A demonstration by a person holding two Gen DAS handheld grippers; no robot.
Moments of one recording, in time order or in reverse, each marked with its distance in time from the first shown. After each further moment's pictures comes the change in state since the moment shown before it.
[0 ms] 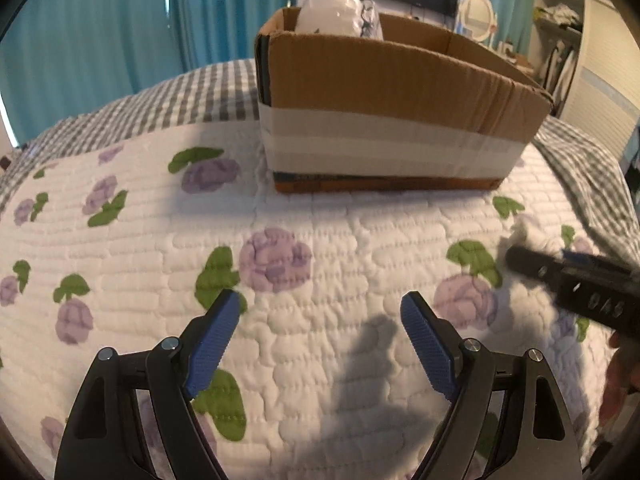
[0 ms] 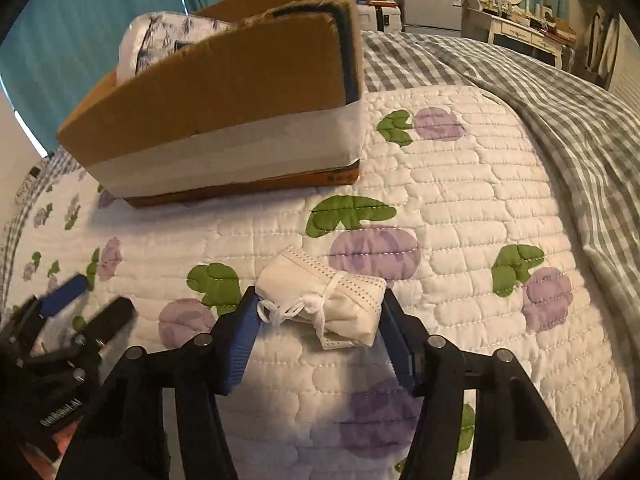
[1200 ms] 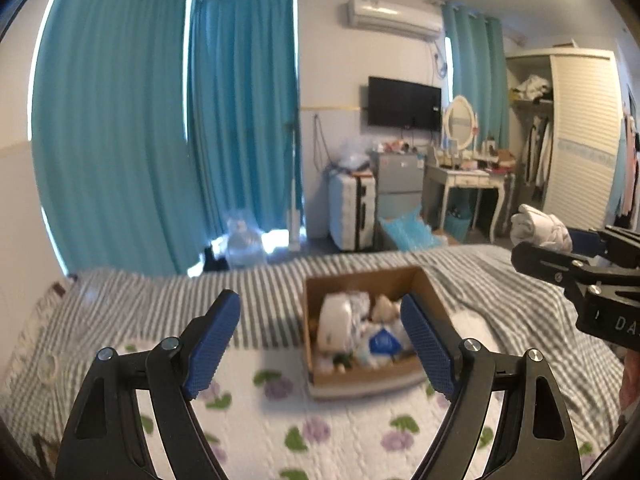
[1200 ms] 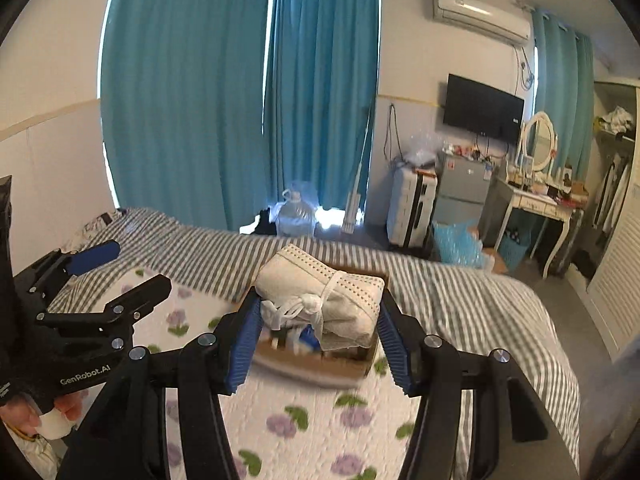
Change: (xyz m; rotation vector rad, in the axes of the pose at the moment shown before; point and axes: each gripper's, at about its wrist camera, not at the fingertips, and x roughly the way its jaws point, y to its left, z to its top) left arm -0.203 0.004 0.144 0.044 -0.439 0.037; right arm -0.256 0.093 0.118 -0.304 -0.450 0.032
